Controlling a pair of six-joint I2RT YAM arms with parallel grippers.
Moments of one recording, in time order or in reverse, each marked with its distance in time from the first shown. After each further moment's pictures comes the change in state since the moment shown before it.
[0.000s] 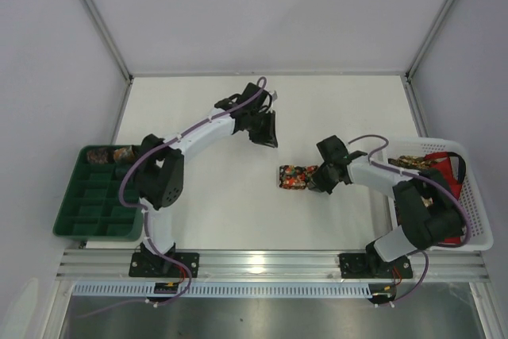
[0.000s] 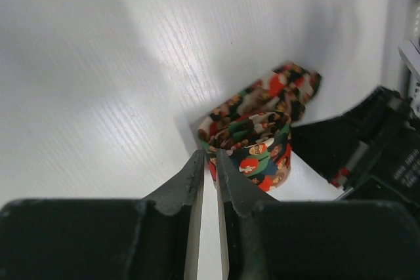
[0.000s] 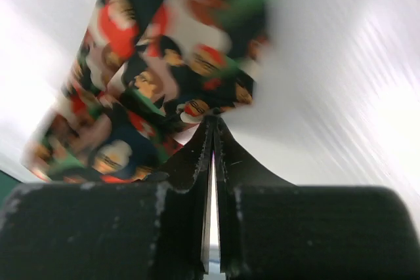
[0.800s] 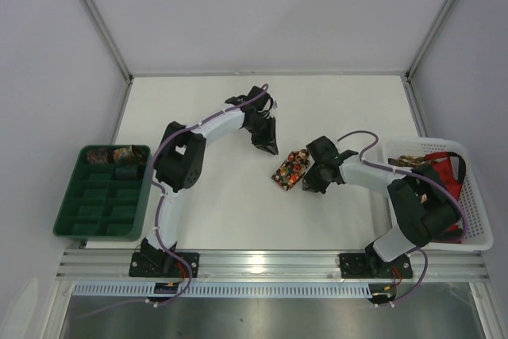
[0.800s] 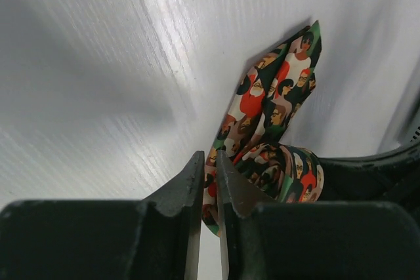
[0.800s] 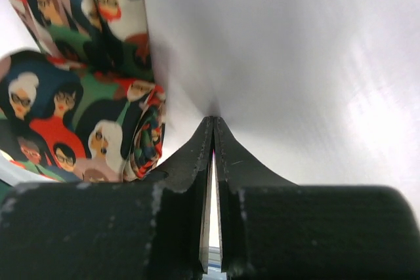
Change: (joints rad) left arm 0.059 0.247 0.161 -0.084 0.140 -0.017; right arm 0.068 0.068 0.074 0.011 0.033 -0.053
